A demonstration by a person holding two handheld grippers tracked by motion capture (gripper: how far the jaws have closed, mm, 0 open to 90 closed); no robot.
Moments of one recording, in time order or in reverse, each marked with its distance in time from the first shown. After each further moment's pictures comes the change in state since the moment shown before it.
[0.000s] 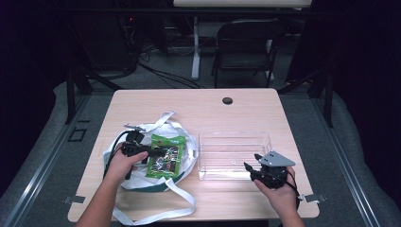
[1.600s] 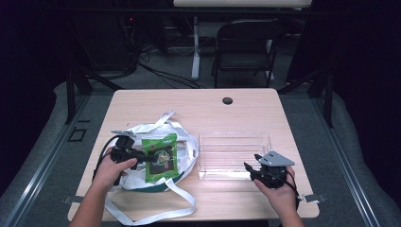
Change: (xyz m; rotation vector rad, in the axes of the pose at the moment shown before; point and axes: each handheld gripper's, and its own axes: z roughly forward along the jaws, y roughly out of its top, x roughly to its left) left arm -0.002 -0.020 -0.028 -0.011 -0.074 0.071; right arm -0.001 -0.002 0.003 0.006 -0.003 0.012
